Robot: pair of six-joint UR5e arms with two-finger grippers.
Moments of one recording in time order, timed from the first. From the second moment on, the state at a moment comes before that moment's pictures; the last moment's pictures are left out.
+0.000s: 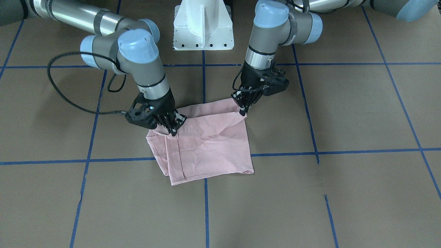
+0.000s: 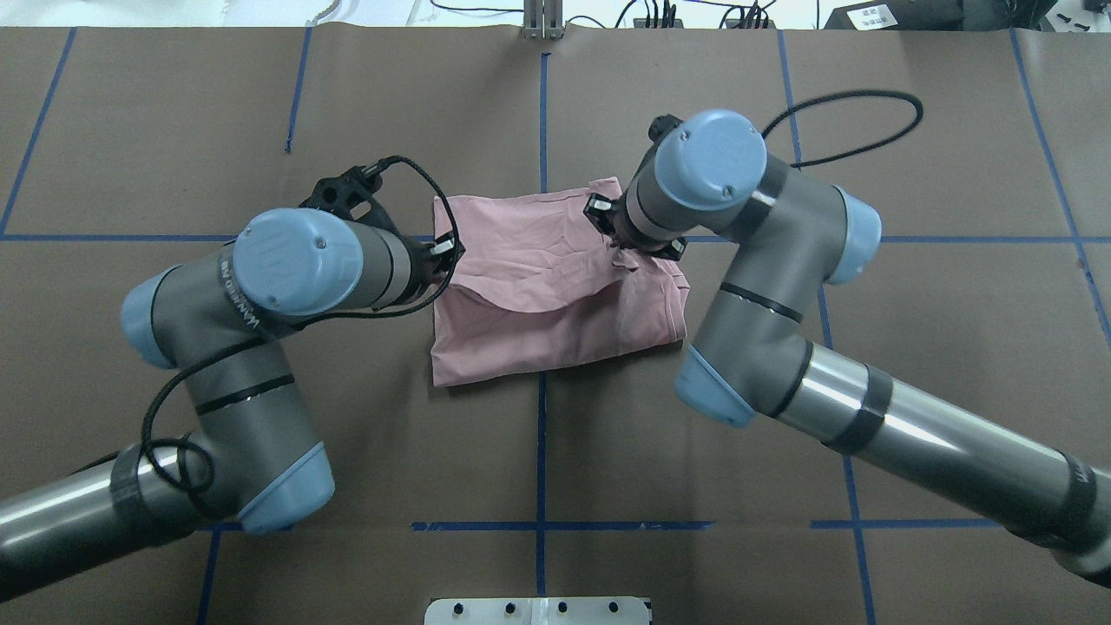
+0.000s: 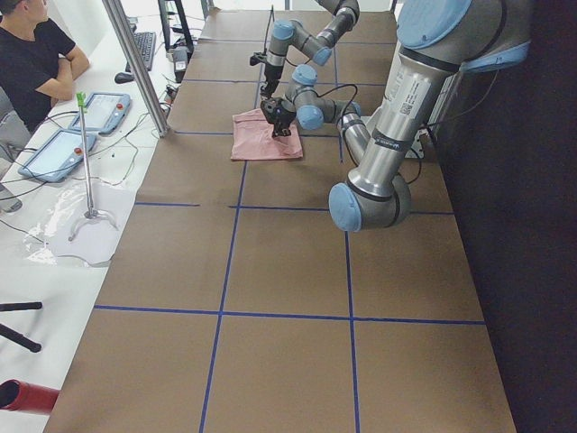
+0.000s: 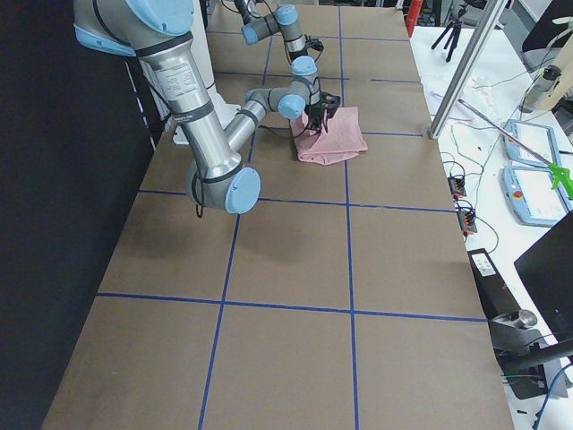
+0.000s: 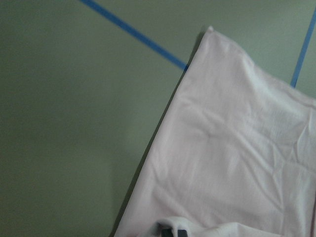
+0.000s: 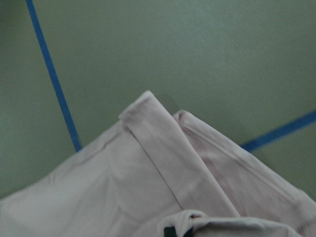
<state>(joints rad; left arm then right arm) -0.58 -2.16 -1.68 -1.90 -1.61 -1.76 0.67 -0.83 1.44 -1.27 1.81 1.60</state>
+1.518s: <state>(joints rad) -1.02 -2.10 -1.46 -2.14 -1.94 -1.17 1.13 -0.85 1.12 -1.18 2.02 0.91</state>
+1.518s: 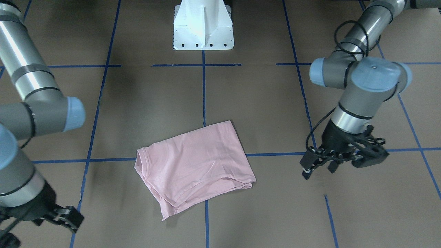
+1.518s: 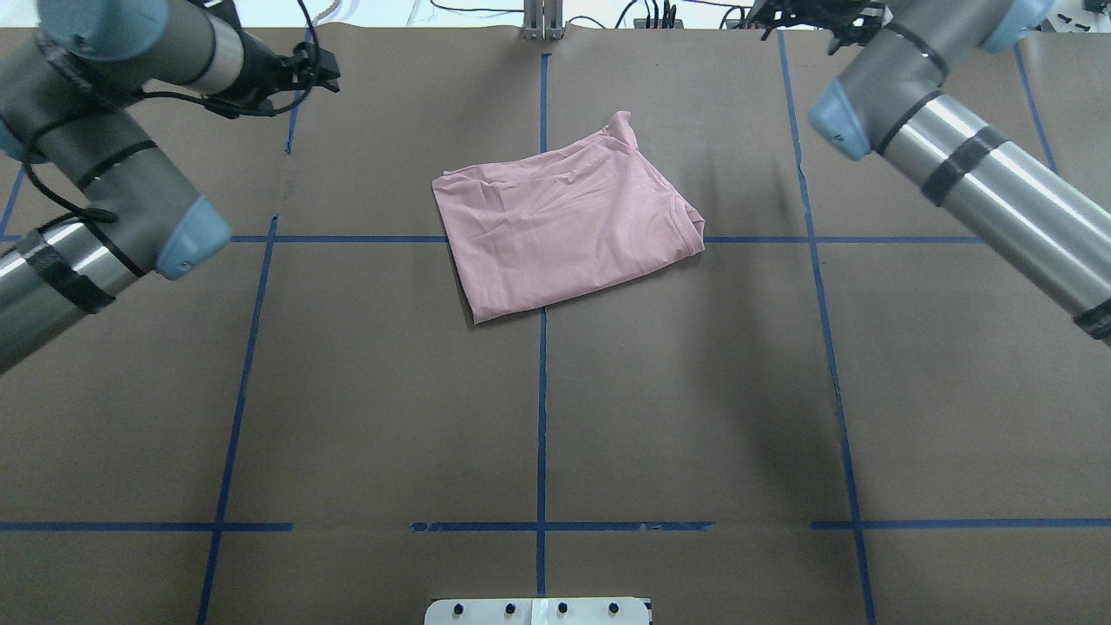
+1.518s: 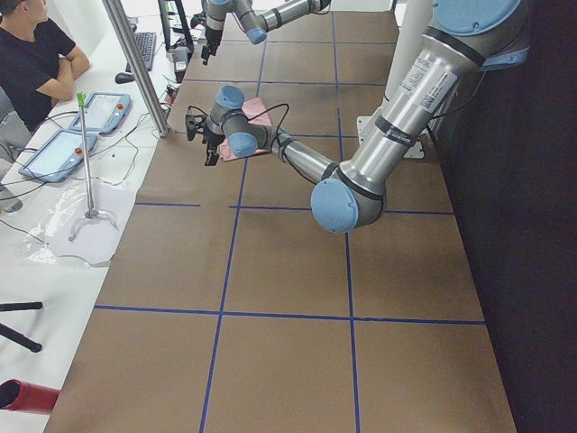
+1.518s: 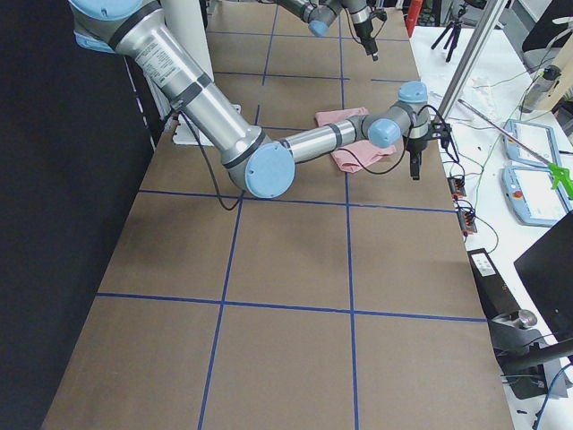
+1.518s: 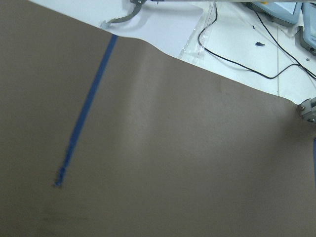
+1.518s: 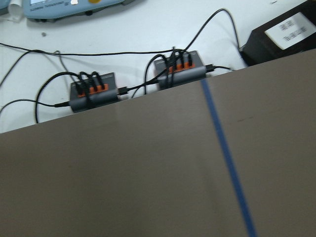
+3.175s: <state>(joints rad) -1.55 -1.71 -1.44 -1.79 -2.33 0.15 1.55 -1.55 1.70 -1.78 2.40 -0.22</state>
